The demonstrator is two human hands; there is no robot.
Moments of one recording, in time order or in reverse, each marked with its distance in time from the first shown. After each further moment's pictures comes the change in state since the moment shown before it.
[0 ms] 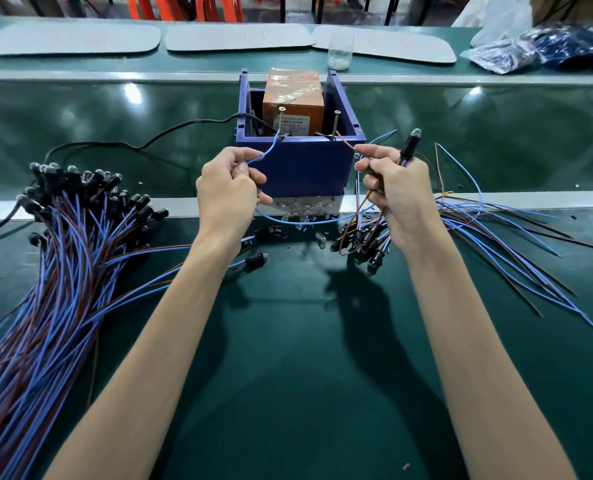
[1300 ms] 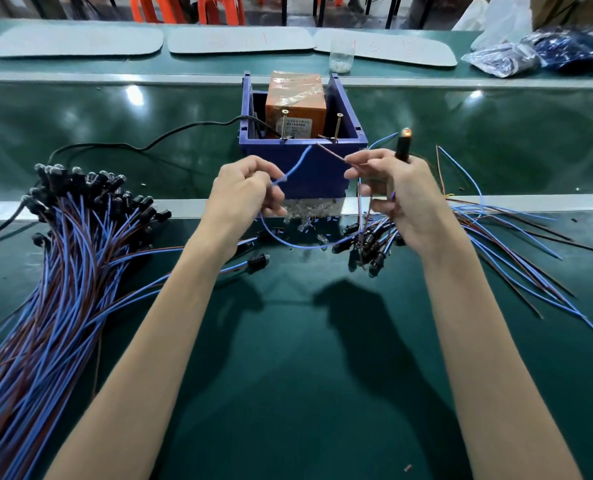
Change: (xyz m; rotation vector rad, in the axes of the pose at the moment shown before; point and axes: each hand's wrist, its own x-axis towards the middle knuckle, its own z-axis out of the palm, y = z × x) left_hand -0.004 0.013 -0.007 -0.015 -0.288 -0.091; right_hand -0.007 -0.014 -0.007 -0.166 -0.187 0.067
